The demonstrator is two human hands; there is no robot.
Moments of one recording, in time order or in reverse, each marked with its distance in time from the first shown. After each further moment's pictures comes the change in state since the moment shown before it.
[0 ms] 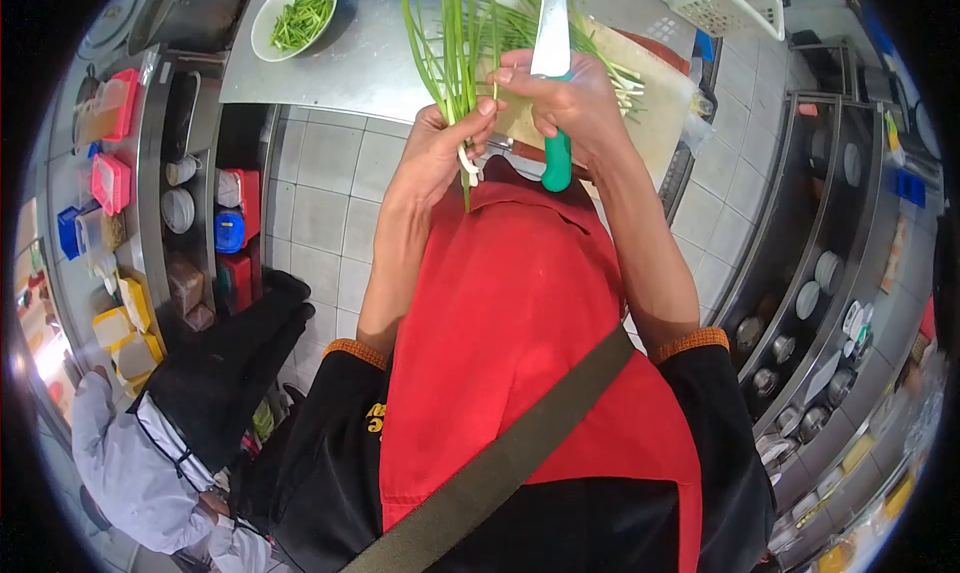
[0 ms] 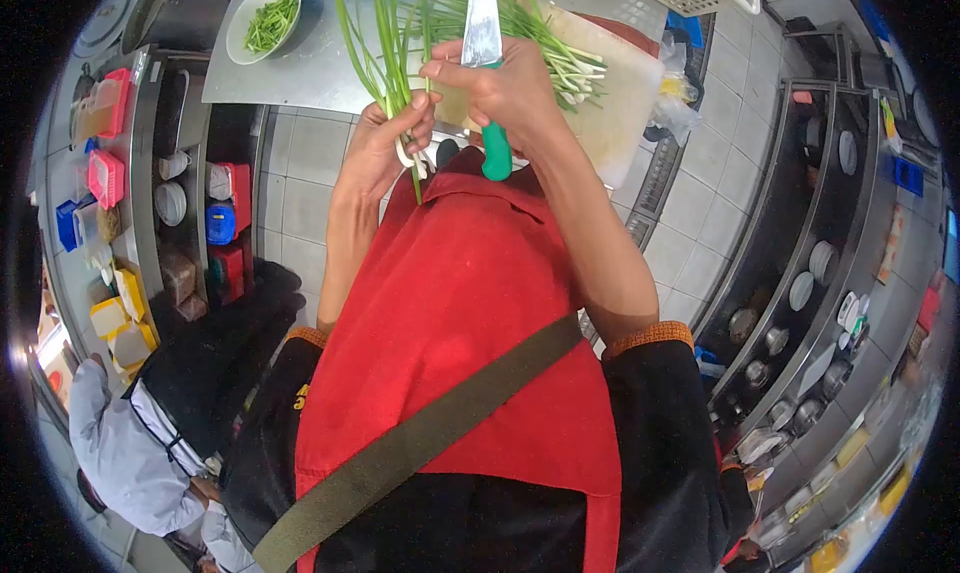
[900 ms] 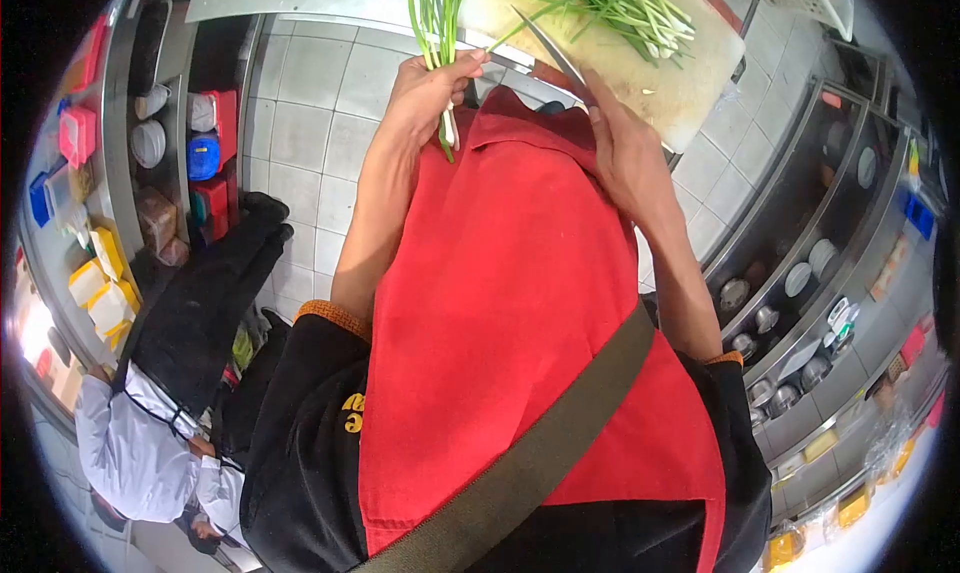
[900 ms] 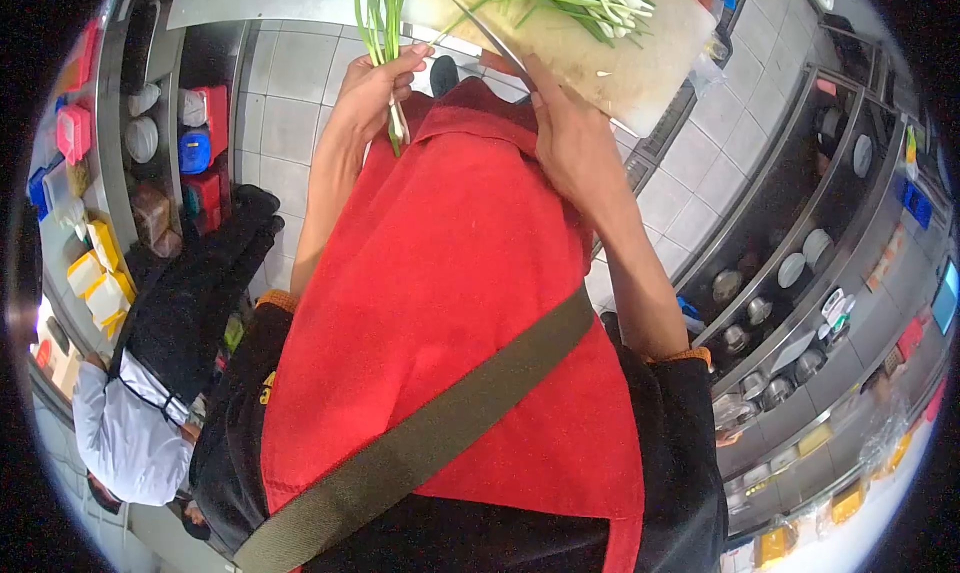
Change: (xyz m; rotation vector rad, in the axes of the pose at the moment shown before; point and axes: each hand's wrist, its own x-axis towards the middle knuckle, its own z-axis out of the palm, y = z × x) left_hand -0.001 -0.051 -0.057 0.200 0.364 -0.232; right_hand -0.075 0.087 -0.050 -1.005 0.001 -0.310
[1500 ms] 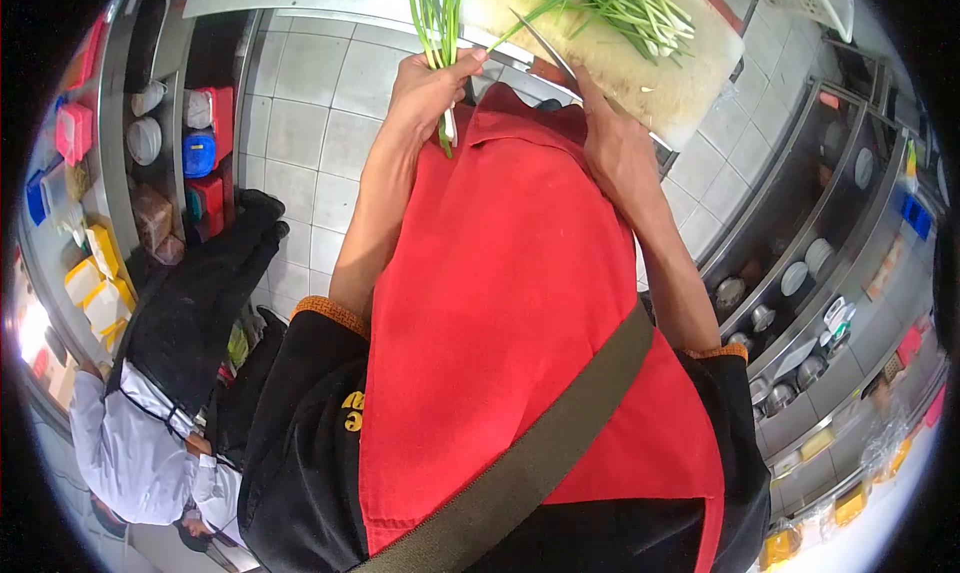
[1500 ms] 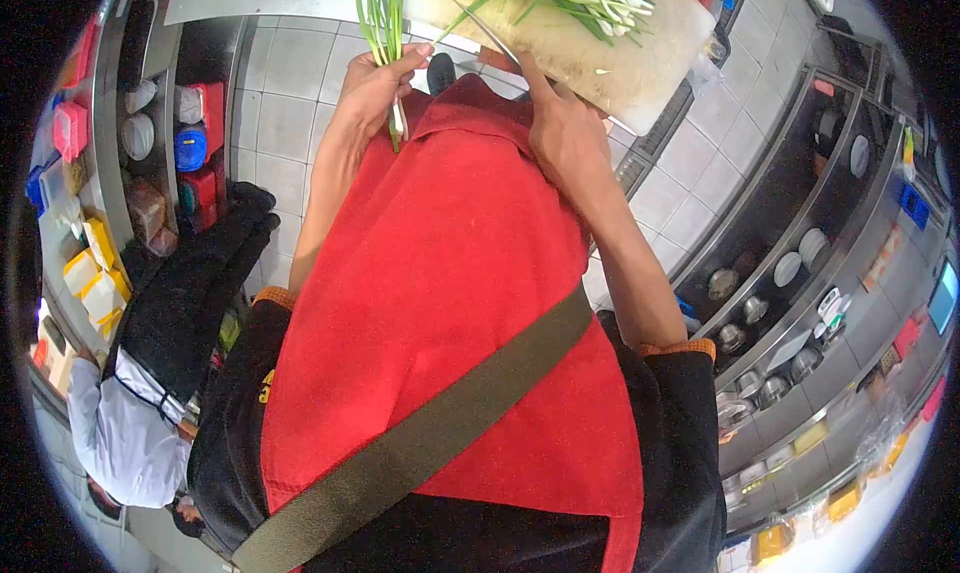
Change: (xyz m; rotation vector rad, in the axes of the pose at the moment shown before) left_hand 0.005 -0.012 0.000 0.034 0.027 0.007; right_hand 0.001 0.017 0.017 -0.263 -0.121 0.059
